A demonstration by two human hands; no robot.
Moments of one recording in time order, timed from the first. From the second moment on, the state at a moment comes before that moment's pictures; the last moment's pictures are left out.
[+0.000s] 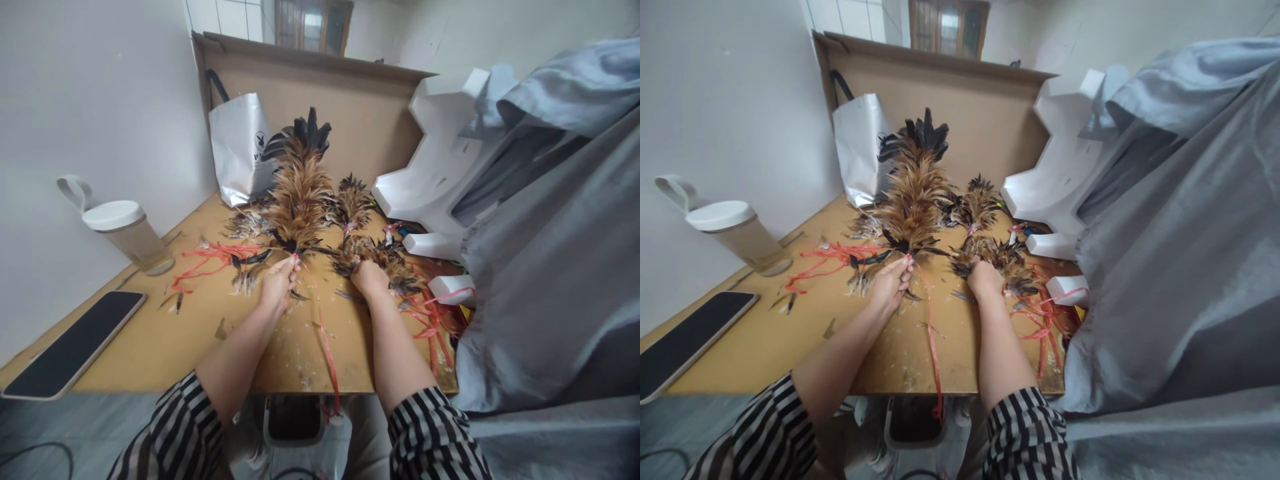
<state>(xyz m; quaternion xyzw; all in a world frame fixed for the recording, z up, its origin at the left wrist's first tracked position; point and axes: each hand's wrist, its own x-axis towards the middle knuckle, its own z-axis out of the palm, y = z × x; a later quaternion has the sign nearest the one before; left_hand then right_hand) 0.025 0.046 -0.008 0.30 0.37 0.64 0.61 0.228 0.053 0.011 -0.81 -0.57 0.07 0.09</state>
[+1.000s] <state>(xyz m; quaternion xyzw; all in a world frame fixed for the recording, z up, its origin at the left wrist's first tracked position) 0.026 0.046 -0.009 0.30 0.36 0.65 0.60 0.199 0.036 0.029 -0.37 -0.44 0.65 0.50</state>
